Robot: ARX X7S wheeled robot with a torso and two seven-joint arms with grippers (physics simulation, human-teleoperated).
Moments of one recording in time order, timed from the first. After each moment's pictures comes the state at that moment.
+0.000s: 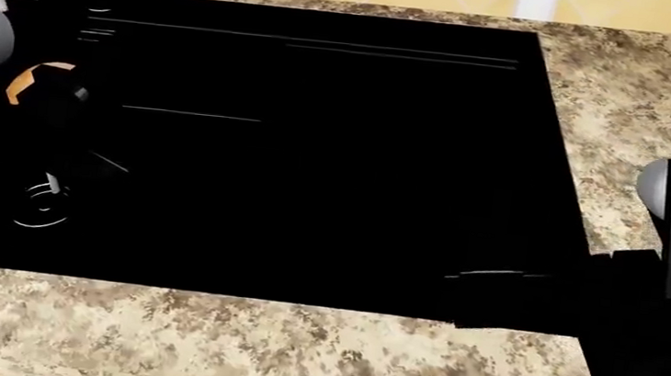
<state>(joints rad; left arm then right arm) -1.19 -0.77 0.72 0.48 -1.36 -0.60 -0.63 0.78 0.98 -0.31 -0.59 1.45 0.74 0.75</state>
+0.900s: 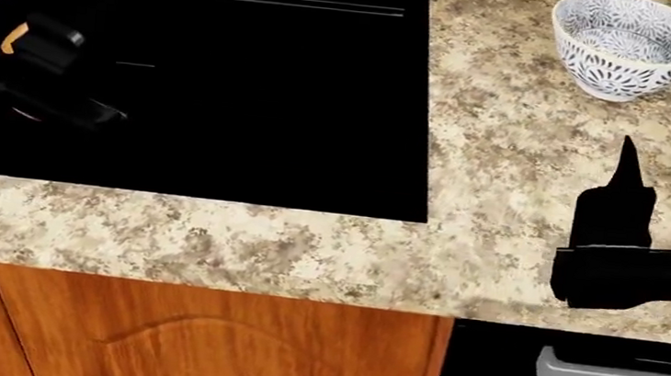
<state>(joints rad) -1.25 -0.73 0.71 0.41 -1.36 -0.61 -0.64 0.86 1.17 -0.23 -0.60 1.58 0.80 0.79</state>
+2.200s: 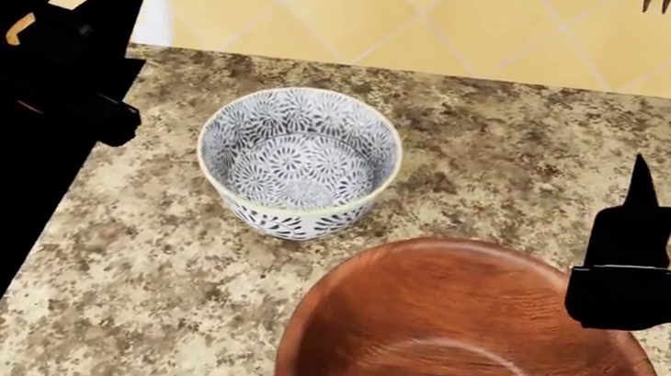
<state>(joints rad) -1.29 -0.71 0.71 0.43 -1.39 -0.65 -0.67 0.75 1.22 -0.15 -0.61 1.62 0.74 0.77</state>
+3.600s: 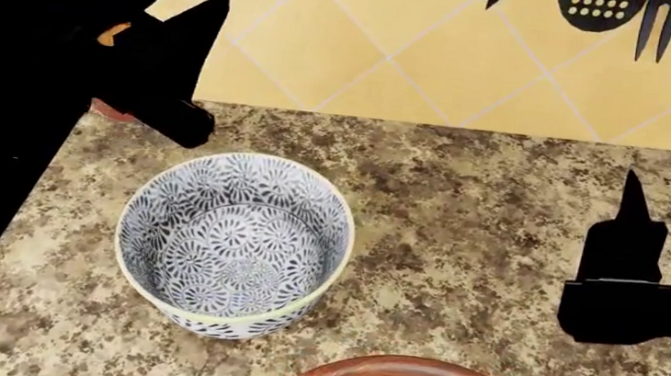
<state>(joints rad) -1.37 -0.59 0.79 0.25 -1.39 -0.71 -0.56 0.72 1.22 -0.13 -0.63 1.65 0.74 0.79</state>
